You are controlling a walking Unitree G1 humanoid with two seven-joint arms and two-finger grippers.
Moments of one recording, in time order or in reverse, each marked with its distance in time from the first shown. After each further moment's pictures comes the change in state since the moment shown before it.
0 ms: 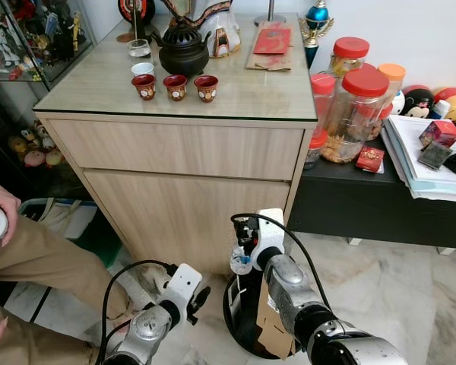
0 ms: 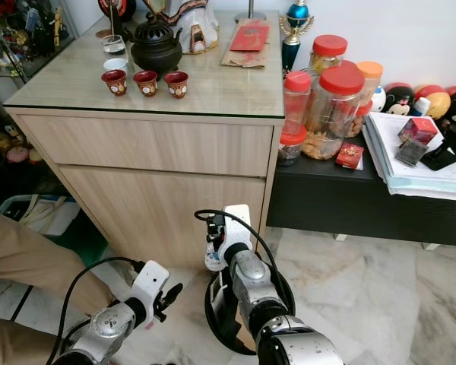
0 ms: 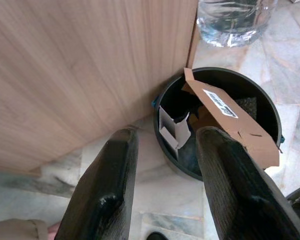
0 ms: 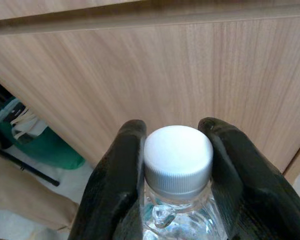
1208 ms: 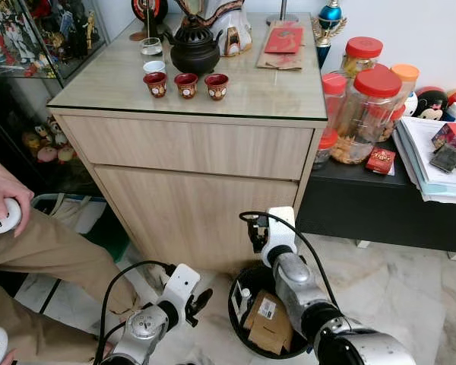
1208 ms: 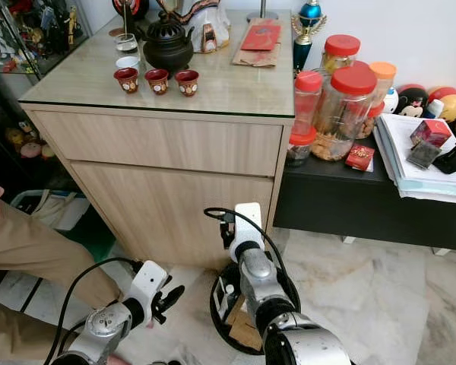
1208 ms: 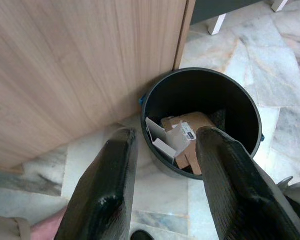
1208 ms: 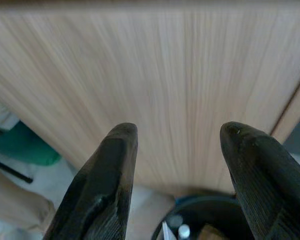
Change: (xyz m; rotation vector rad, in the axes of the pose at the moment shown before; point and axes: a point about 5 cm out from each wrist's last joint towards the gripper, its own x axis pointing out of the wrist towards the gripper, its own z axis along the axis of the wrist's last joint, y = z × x) left arm -0.002 -0.005 0.000 -0.047 -0.010 -0.063; right arm -0.006 -0.023 -0.009 -0.066 0.040 -0.134
